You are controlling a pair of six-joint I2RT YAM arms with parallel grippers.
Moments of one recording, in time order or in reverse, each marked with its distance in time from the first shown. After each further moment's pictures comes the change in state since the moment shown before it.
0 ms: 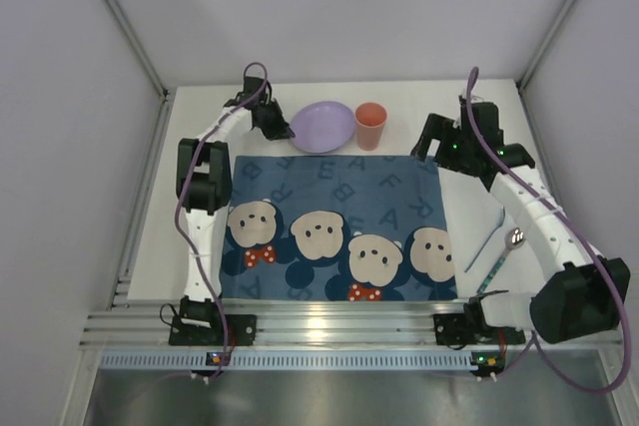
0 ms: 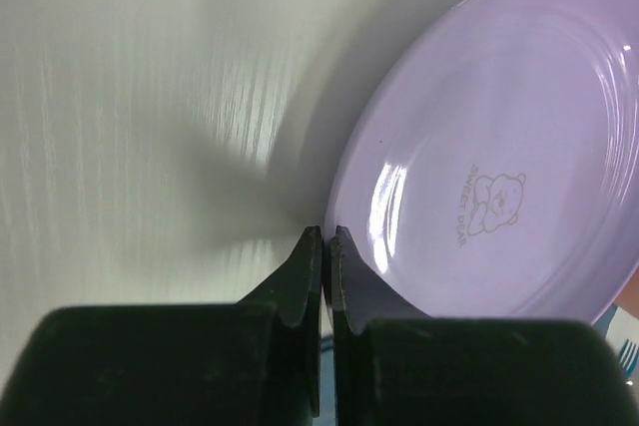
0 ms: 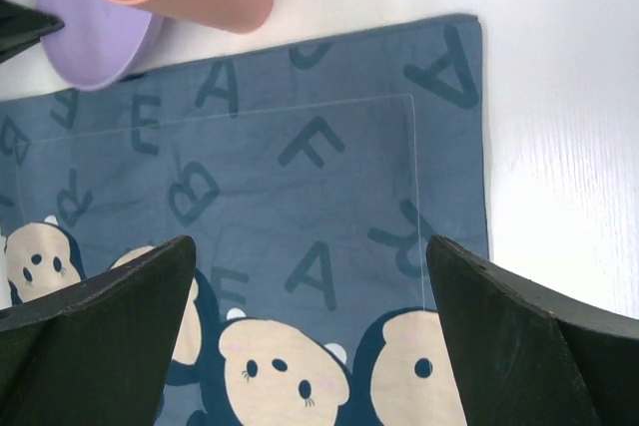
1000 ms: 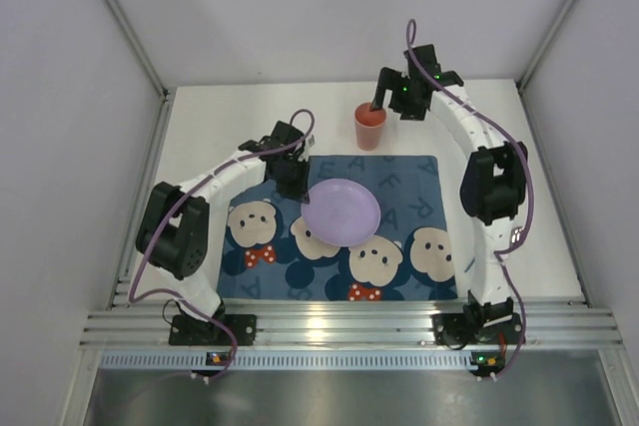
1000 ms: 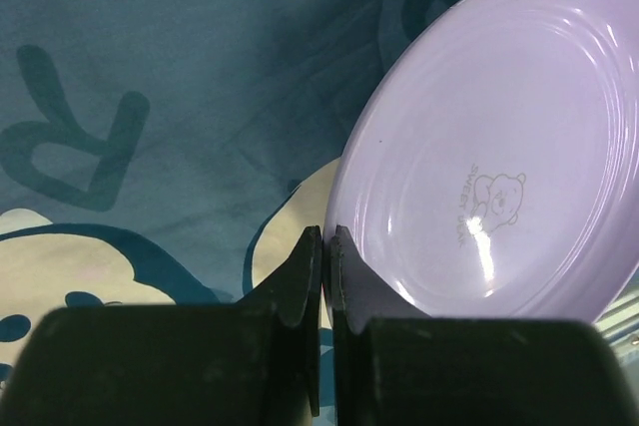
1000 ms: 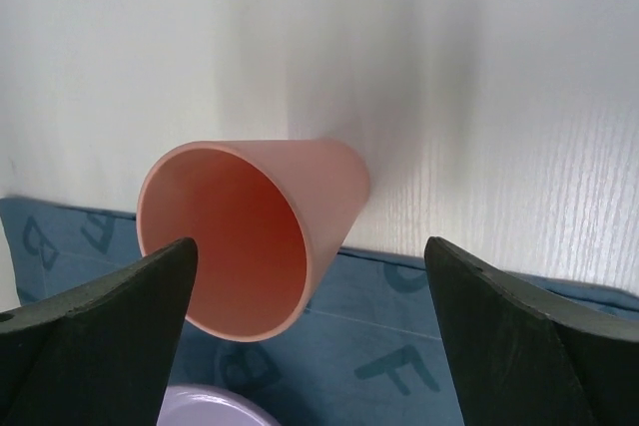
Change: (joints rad) left arm -0.320 -0.692 -0.773 -0.127 -0.090 0.289; right arm 0.046 0.930 0.922 -0.105 -0.119 -0.036
